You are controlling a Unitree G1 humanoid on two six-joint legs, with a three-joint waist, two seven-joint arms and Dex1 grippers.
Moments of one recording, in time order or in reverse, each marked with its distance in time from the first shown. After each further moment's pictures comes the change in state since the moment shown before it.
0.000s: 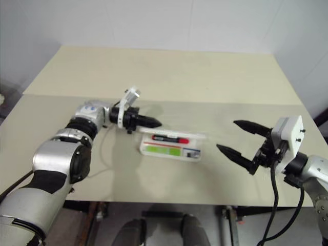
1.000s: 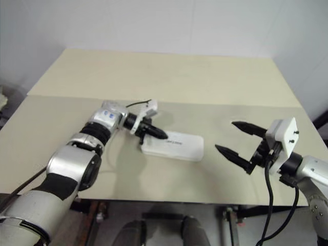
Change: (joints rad) left arm 0.059 -0.068 -0.100 -0.101 0.035 -0.041 0.167; right arm -0.006 0.021 0.038 0.021 -0.046 -0.031 -0.004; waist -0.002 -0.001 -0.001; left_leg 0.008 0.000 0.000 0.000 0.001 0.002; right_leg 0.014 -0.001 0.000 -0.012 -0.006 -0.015
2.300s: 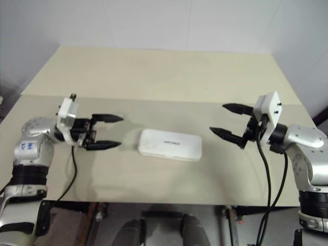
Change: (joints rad) left arm 0.659 0.421 0.239 -0.875 -0.502 -0.073 -0.174; right arm -0.408 -0.006 0.209 0.385 -0.152 -0.078 0.197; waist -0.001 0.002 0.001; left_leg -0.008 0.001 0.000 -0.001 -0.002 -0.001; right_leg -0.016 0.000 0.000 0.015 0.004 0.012
